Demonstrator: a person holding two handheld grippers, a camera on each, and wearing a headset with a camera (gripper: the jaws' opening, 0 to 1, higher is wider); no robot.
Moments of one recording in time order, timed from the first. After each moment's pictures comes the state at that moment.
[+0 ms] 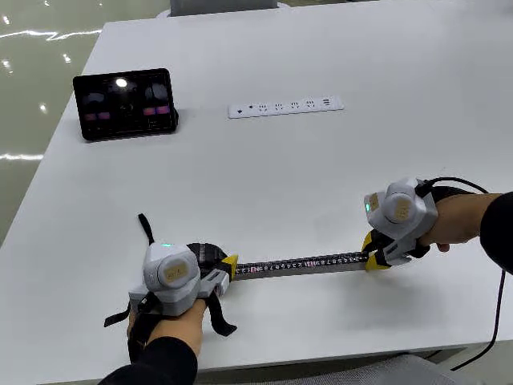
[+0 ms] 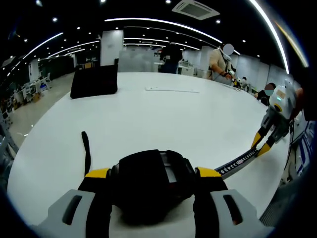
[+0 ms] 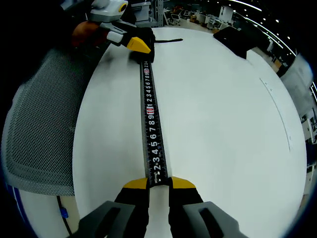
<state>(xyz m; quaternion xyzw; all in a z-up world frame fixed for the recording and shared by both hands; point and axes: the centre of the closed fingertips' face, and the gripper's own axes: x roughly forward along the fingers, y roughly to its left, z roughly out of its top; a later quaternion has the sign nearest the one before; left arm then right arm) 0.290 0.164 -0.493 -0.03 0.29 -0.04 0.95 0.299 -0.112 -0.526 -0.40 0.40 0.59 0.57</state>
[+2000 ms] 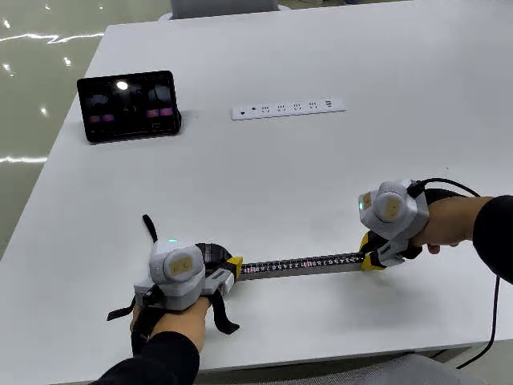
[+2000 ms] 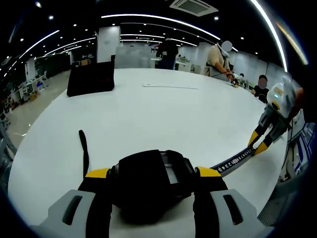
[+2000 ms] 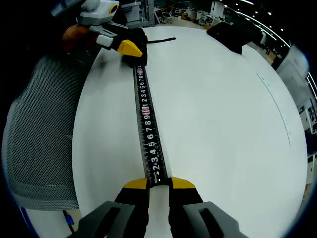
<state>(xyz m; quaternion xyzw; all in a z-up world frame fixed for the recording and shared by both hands) 0.291 0.166 -0.492 -0.03 0.31 -0.05 0.95 0.298 -0.097 -0.526 -0.39 0.42 0.57 0.59</state>
